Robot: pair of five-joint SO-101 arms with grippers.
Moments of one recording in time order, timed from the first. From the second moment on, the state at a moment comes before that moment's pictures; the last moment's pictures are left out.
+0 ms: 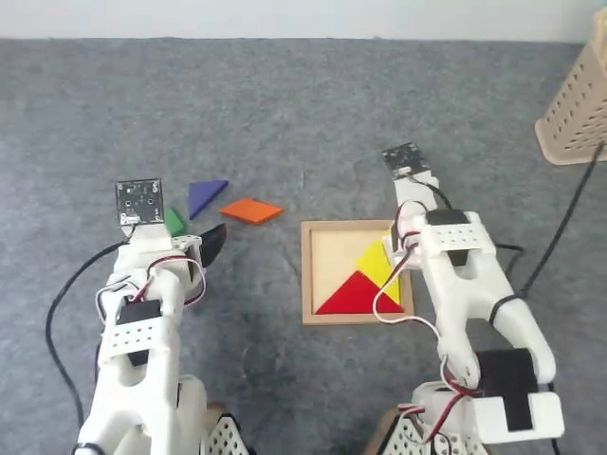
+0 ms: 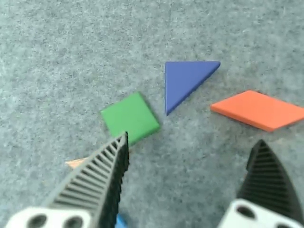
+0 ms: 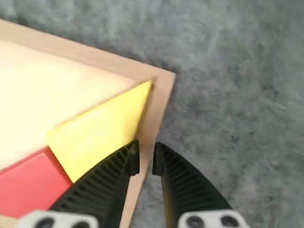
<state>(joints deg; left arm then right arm) -17.7 -42.0 83.4 14.7 0.0 -9.8 -6.9 42.2 47.3 13.2</state>
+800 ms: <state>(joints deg) -16.3 -42.0 77.7 28.0 -0.2 -6.7 -38.6 63.3 48.0 17.1</state>
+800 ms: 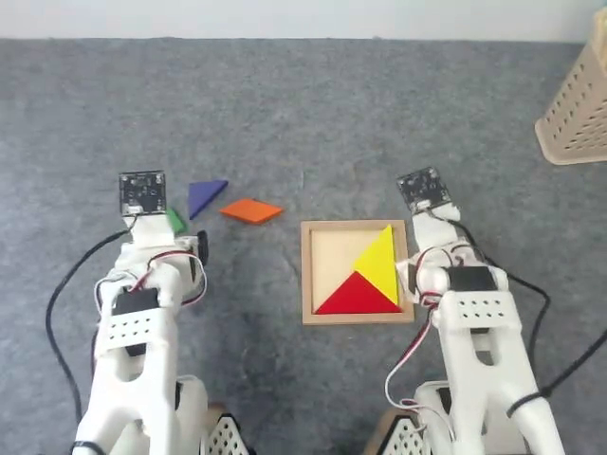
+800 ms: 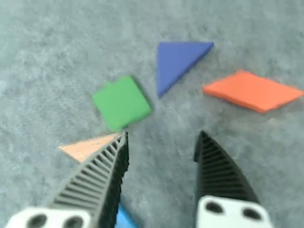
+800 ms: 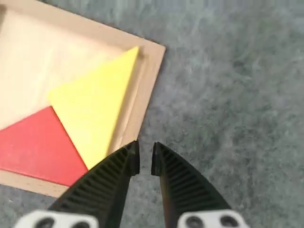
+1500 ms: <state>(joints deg) -11.0 -42.0 76.3 29.4 -2.9 -23.1 -37.5 62.9 34.0 13.5</state>
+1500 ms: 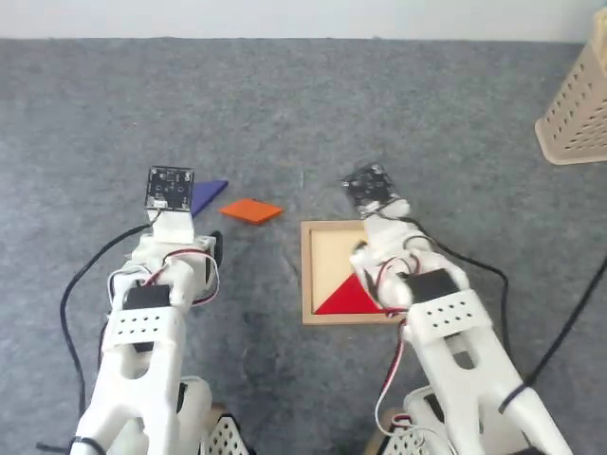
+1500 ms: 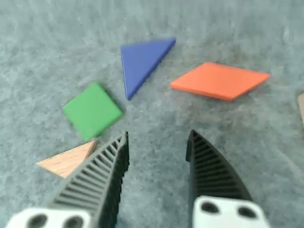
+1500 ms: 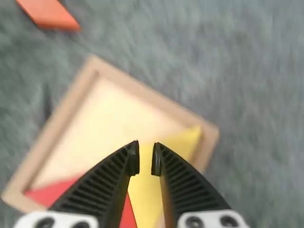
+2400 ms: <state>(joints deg) -11.2 -42.0 77.6 27.6 -2.9 -14.5 -14.7 56.0 27.9 13.2</state>
